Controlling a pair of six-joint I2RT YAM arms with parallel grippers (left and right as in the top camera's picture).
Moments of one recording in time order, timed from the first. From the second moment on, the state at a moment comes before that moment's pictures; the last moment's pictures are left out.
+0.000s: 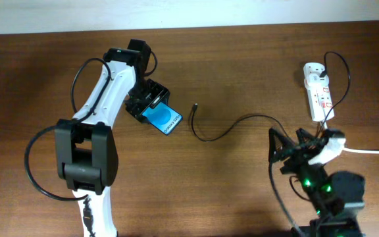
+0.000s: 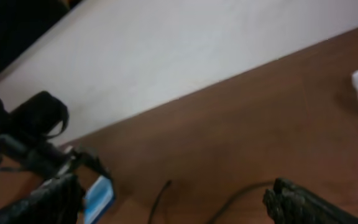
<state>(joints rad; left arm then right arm) -0.22 2.15 1.83 -1.25 0.25 -1.02 0.01 0.42 0.43 -0.19 -0.28 0.52</state>
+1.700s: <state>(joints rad) -0.40 2.15 1.83 -1.18 0.39 -1.34 0.36 1.48 0.71 0.14 -0.49 0.96</state>
